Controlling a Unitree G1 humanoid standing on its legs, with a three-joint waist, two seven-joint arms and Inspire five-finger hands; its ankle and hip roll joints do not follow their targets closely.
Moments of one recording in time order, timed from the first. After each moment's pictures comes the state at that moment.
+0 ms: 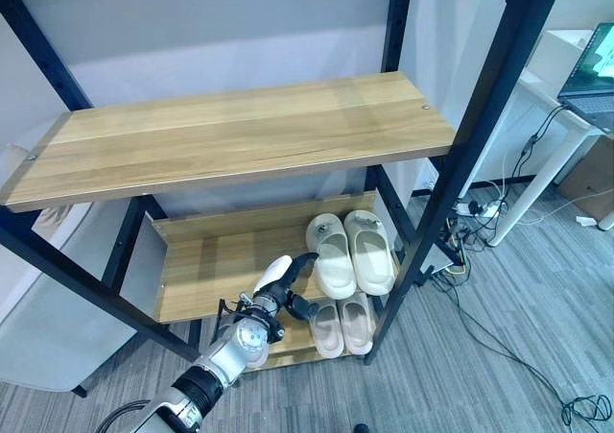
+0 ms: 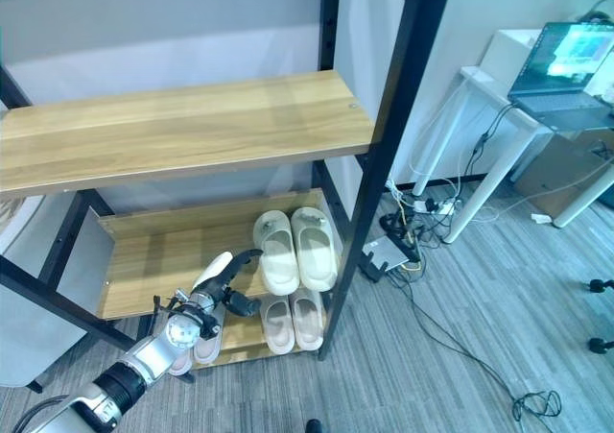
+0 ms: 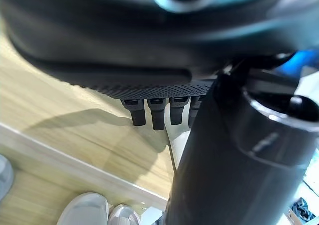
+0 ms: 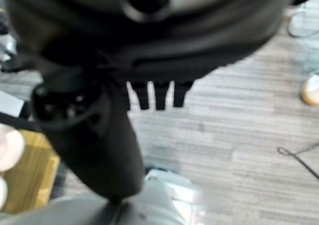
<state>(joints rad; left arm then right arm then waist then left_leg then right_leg) -0.34 0.35 -0.62 0.53 0.17 -0.05 0.19 0.04 -0.23 0.27 1.29 0.01 0.00 -0.19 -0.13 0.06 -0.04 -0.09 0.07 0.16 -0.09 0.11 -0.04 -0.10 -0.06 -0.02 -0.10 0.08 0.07</state>
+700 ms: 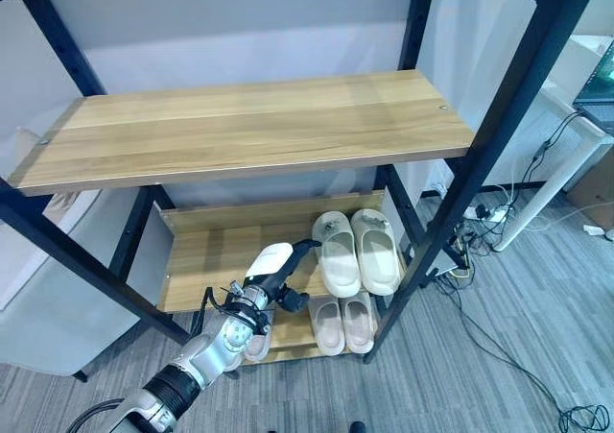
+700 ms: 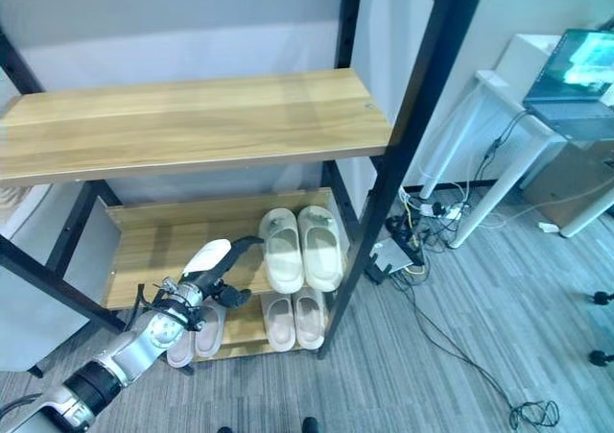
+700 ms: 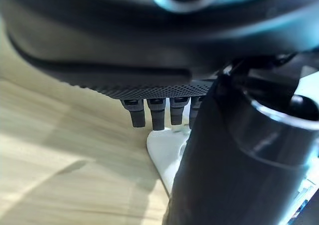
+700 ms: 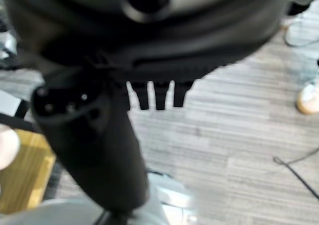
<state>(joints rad) -0.27 0.50 -0.57 0.30 0.38 -0.11 0.19 0.05 -0.23 0.24 1.29 0.00 0.00 -0.19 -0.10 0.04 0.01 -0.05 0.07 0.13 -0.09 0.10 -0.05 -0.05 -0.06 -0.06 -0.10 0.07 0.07</state>
